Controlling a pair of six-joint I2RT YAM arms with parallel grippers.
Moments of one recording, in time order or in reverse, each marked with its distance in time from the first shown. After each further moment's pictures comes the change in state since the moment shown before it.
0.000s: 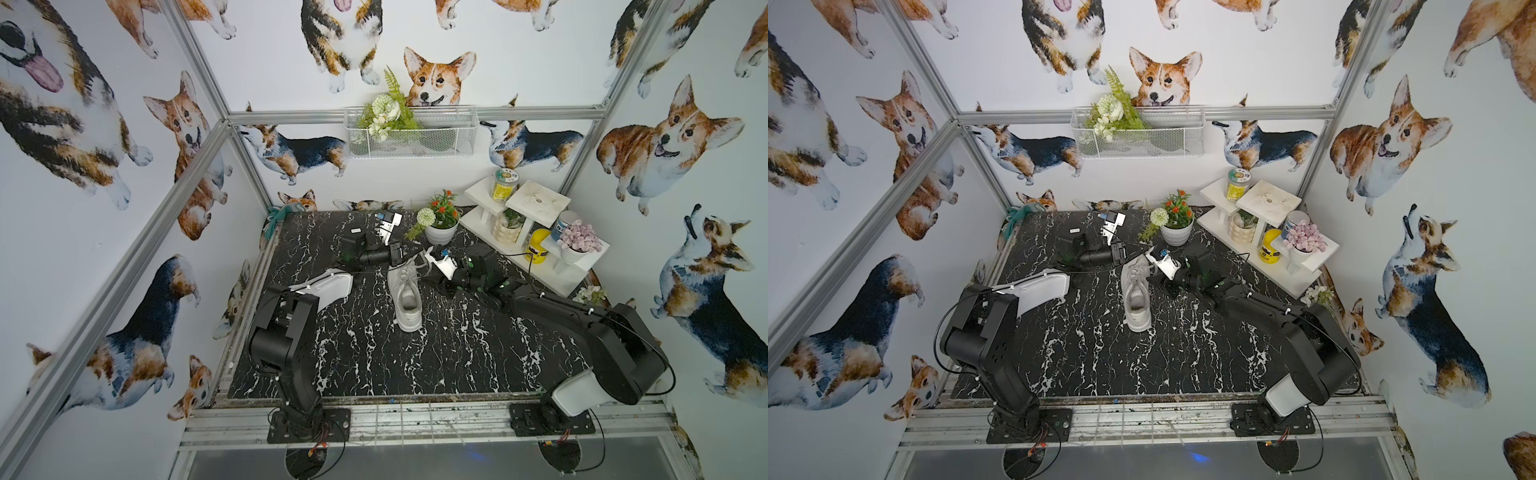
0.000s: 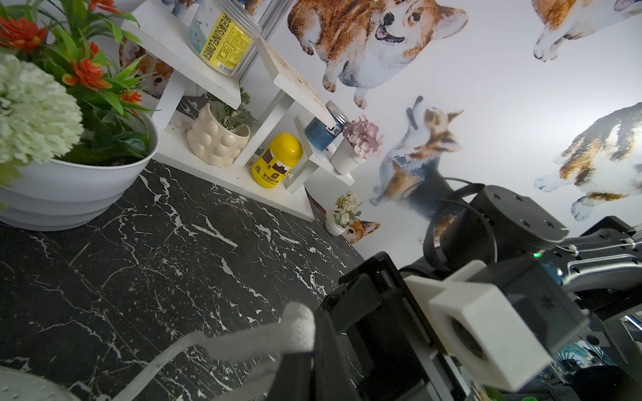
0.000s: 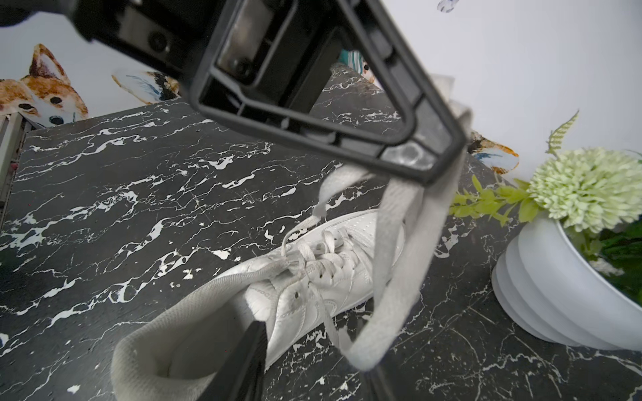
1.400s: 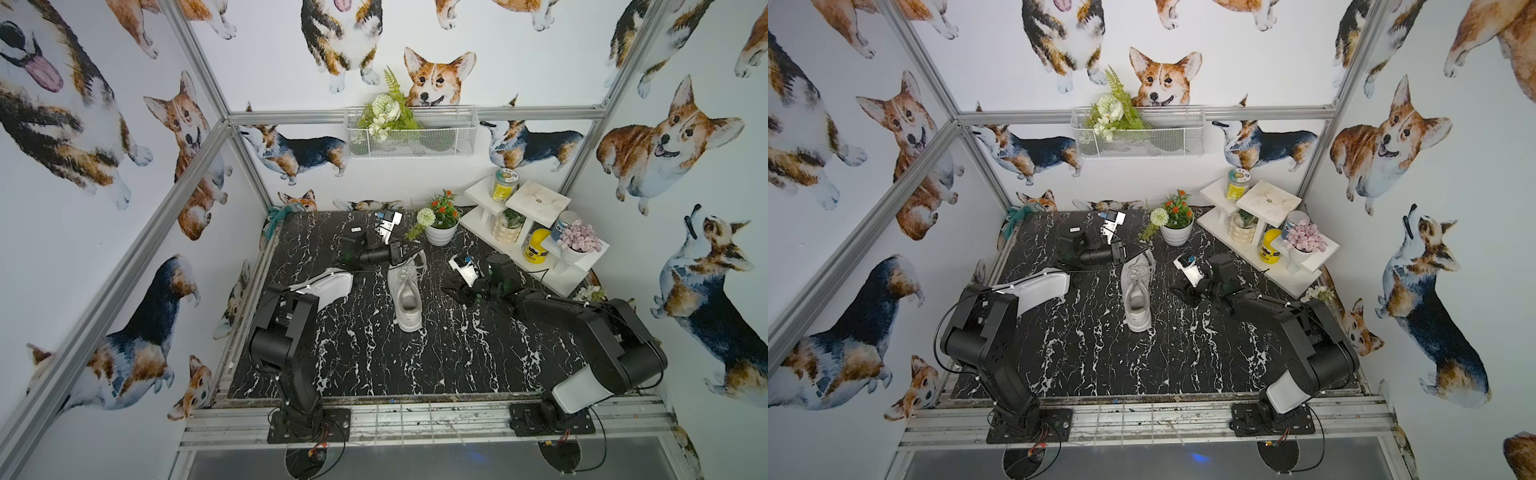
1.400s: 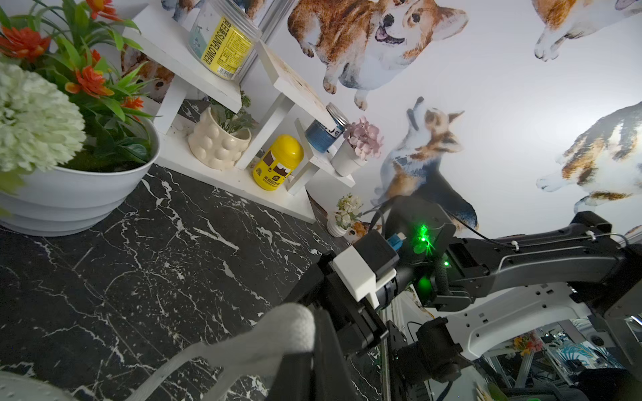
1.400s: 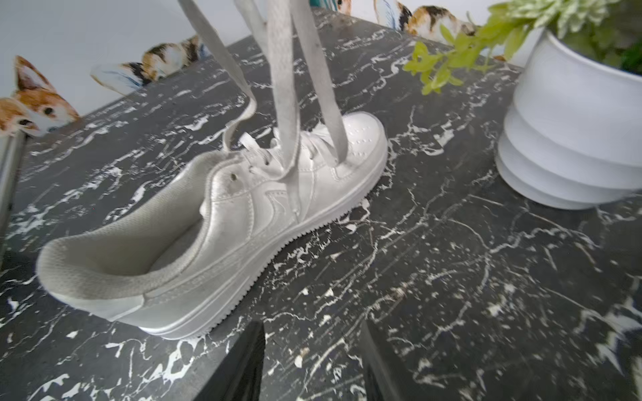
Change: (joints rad) left arm 0.000 0.002 0.015 -0.011 -0.003 0.009; right arm -0.193 0.067 -0.187 0.182 -0.210 0.102
